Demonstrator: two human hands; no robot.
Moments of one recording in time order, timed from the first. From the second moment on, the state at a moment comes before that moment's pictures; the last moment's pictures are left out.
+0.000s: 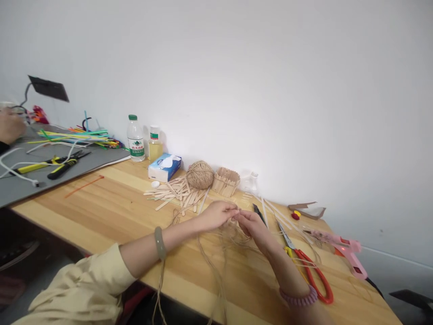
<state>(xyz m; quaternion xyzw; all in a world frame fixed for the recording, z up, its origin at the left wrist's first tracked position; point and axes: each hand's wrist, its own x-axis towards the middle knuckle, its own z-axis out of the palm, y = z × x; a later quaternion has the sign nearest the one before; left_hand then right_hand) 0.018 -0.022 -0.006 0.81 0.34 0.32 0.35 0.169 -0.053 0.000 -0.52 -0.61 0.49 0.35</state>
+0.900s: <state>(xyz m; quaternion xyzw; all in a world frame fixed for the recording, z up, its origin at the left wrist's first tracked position) -0.002 0.005 0.009 0.59 0.38 0.45 0.56 0.156 -0.068 0.001 -0.34 -0.84 0.38 0.19</state>
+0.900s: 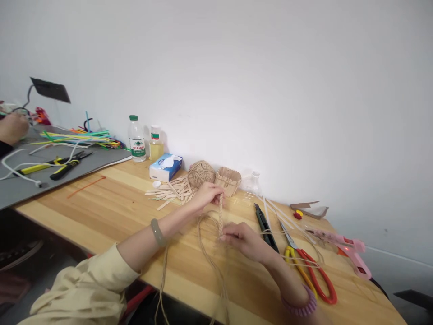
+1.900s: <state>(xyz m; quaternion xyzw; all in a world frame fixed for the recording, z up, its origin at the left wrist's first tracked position) 0.011 -0.004 -0.019 0.70 0.27 0.14 0.64 0.187 -0.047 -0.004 -0.47 -0.73 0.45 0.21</state>
